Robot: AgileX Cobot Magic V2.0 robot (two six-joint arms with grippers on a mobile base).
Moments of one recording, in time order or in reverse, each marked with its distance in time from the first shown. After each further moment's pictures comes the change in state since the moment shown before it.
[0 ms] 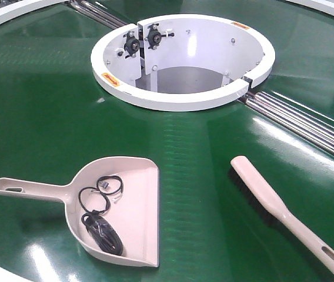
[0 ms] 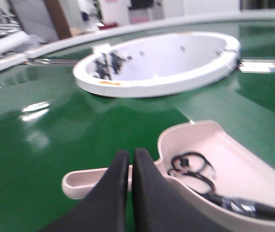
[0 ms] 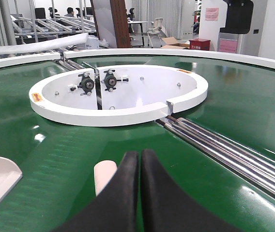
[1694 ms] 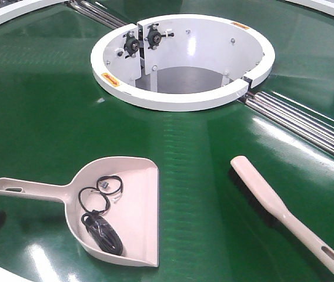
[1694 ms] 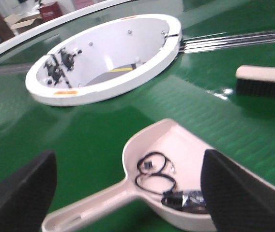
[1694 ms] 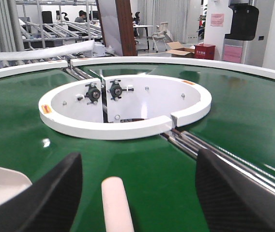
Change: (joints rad) left arm -0.018 0.167 -0.362 -0.181 0.423 0.314; right arm 0.000 0.009 -0.138 -0.011 0.124 0.012
